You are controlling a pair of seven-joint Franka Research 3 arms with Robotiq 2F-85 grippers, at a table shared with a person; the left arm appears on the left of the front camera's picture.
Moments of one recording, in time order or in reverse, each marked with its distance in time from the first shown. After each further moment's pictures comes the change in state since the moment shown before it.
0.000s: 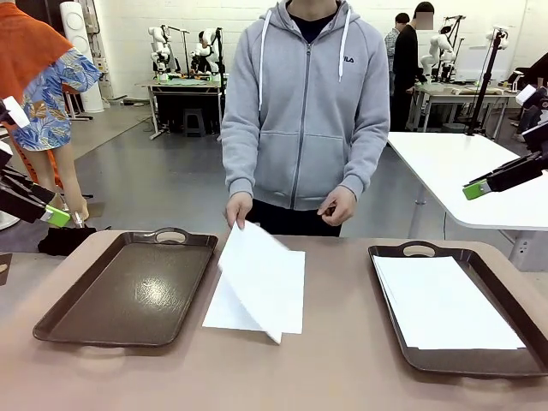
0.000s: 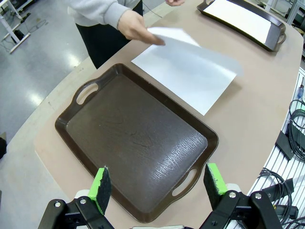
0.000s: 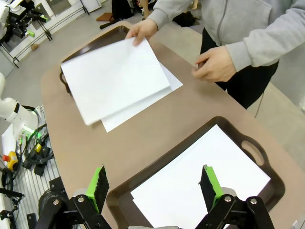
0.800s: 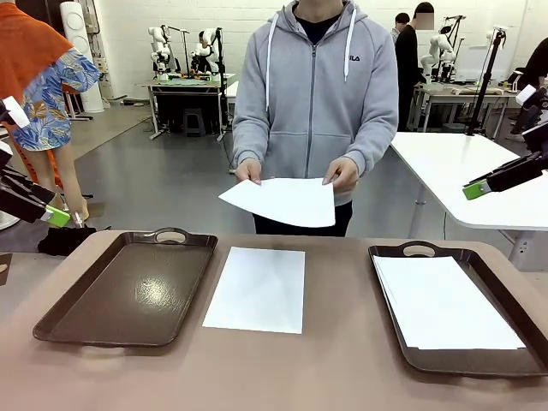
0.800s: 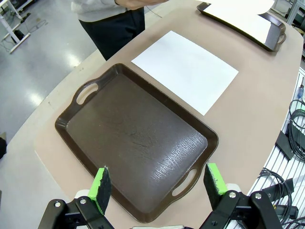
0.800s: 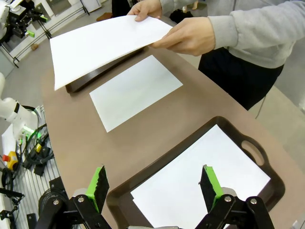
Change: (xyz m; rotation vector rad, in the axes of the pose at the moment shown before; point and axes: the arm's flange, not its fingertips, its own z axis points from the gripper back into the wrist) left arm 0.000 0.000 0.000 0.000 0.000 0.000; right arm 0.000 0.000 0.000 0.000 0.000 0.000
